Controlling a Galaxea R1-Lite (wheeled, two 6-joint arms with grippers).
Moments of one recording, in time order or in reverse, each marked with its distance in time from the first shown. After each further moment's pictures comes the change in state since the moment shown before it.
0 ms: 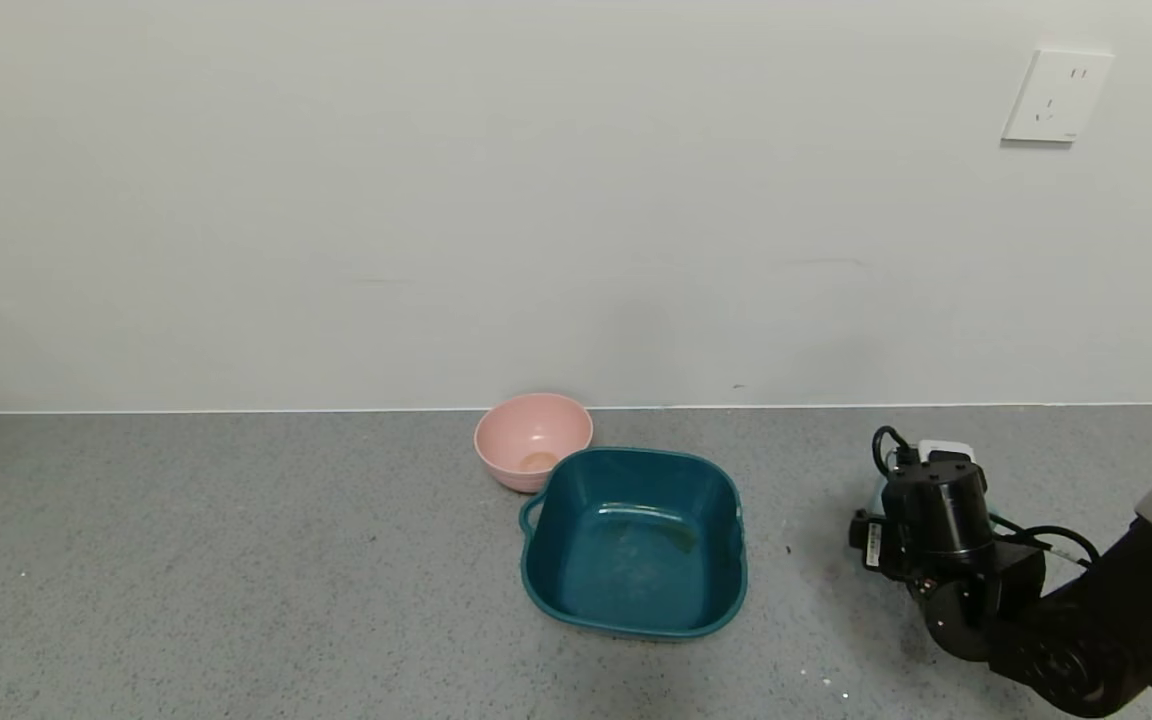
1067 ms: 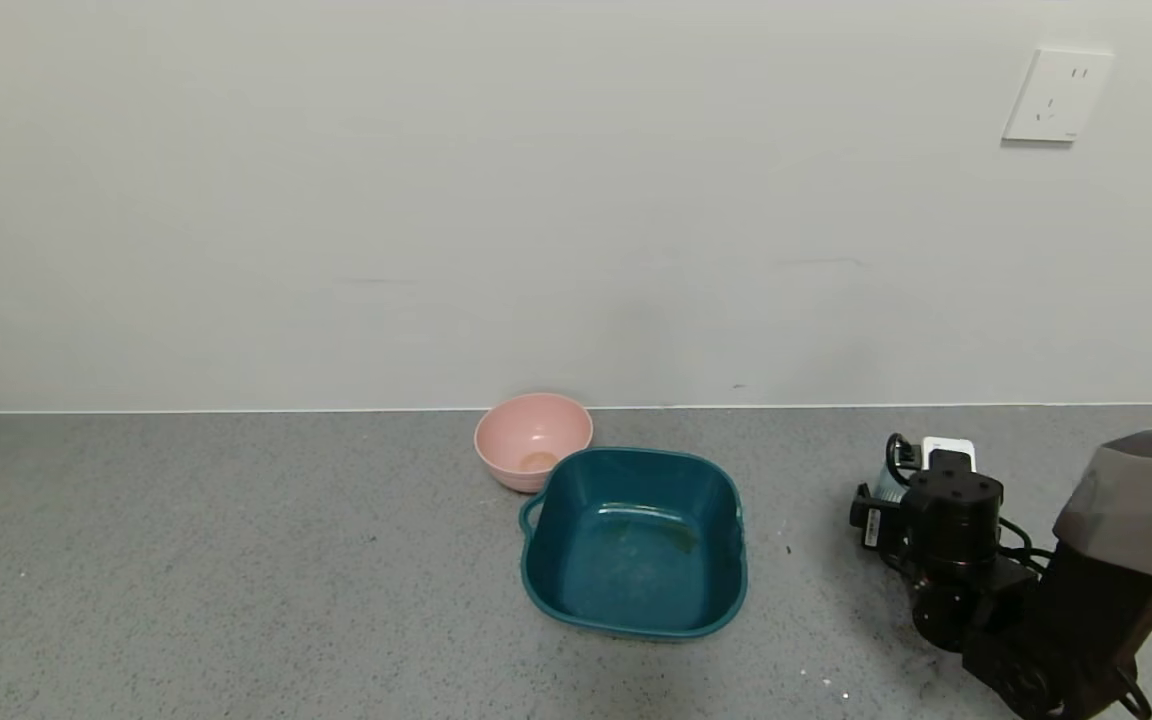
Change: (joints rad) left arm 0.000 0.000 0.000 0.000 0.000 0.000; right arm -0.060 0.170 0.040 -0.470 0.004 -0.167
